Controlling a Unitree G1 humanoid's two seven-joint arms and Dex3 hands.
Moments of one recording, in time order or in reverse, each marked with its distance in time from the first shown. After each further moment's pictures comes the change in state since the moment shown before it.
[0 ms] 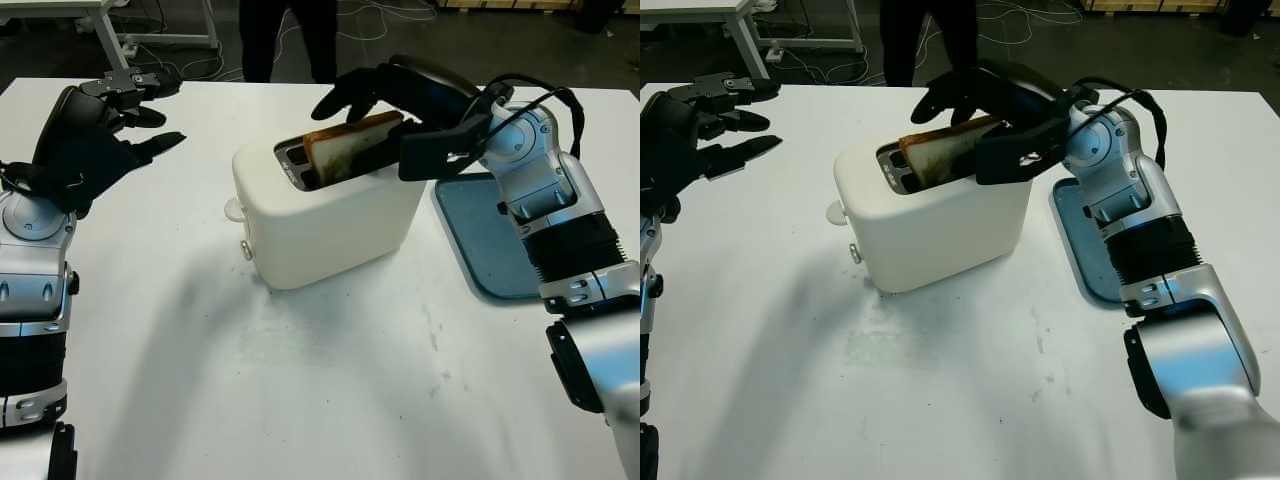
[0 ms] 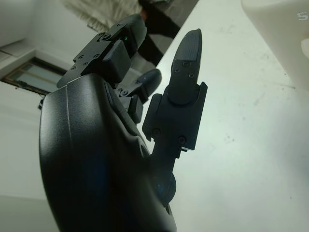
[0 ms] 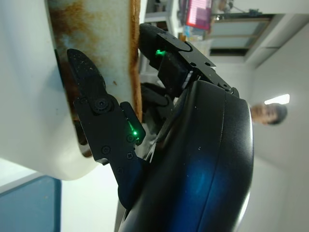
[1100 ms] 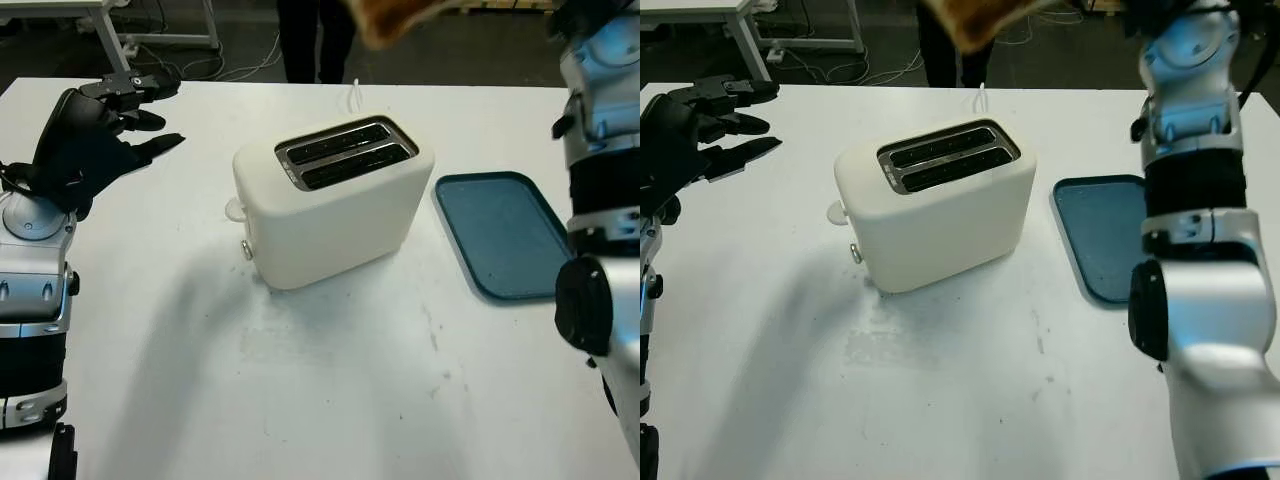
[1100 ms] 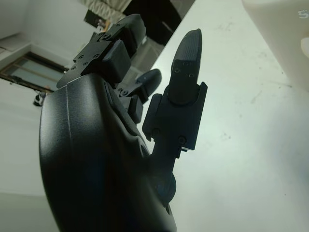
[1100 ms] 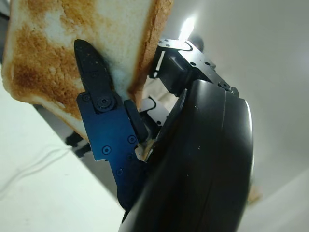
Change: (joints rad) left arm 0.003 -0.001 -0.003 -0.018 -0.002 0.042 0.000; right arm -0.257 0.011 -0.392 0.300 0.321 0.036 -0.306
